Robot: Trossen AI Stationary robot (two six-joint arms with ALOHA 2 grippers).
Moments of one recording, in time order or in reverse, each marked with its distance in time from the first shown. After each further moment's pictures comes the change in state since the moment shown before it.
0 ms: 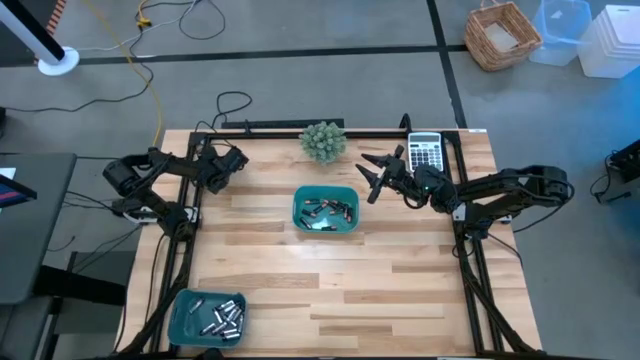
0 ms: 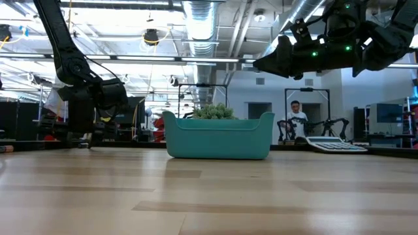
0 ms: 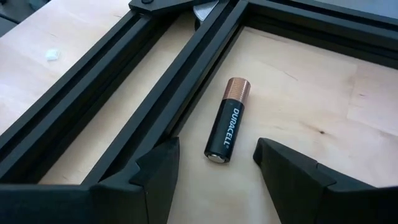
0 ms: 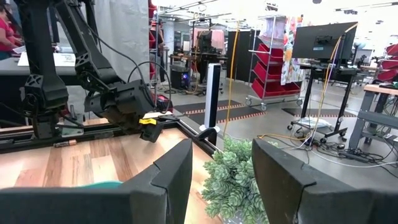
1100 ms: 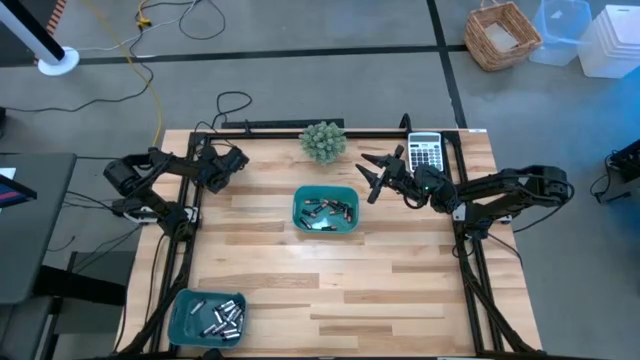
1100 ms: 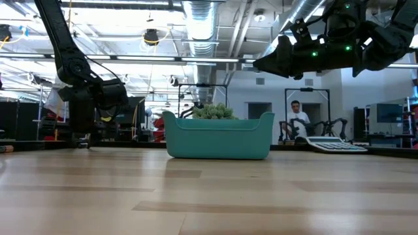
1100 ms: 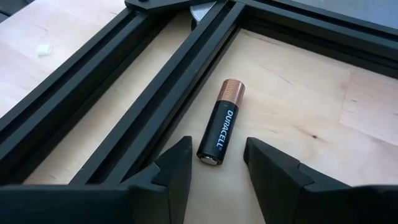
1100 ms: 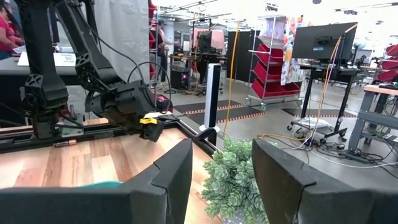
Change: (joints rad) left arm -0.007 0.001 0.000 -0.025 0.015 -0.044; right arm 0.000 0.000 0.000 0.001 0.000 -0.001
